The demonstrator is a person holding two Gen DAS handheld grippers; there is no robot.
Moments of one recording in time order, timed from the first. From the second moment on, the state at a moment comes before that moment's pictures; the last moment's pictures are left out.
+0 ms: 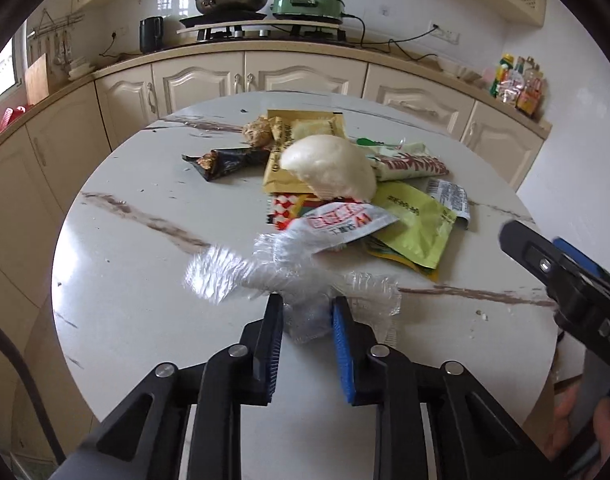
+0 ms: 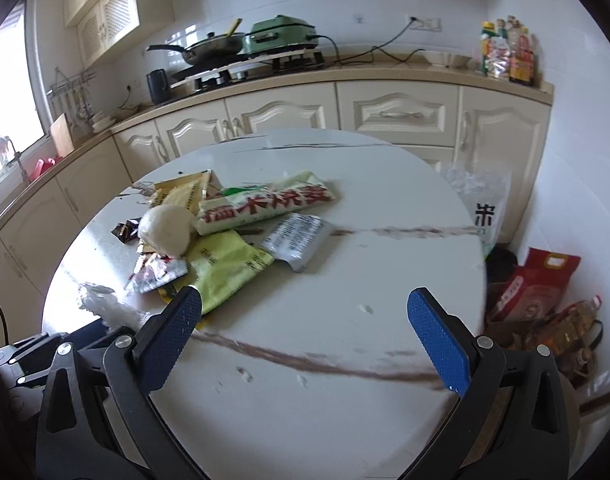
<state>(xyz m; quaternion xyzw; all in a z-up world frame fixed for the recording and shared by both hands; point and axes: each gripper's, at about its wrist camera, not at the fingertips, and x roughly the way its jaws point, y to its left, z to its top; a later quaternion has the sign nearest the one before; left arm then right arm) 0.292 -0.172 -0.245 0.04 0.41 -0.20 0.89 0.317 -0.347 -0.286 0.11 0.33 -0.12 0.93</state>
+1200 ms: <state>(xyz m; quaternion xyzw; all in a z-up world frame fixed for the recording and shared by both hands) 0.300 -0.057 -0.190 -0.05 0.37 -0.22 0.90 0.450 -0.262 -0.295 0.06 0.39 -0.01 0.92</state>
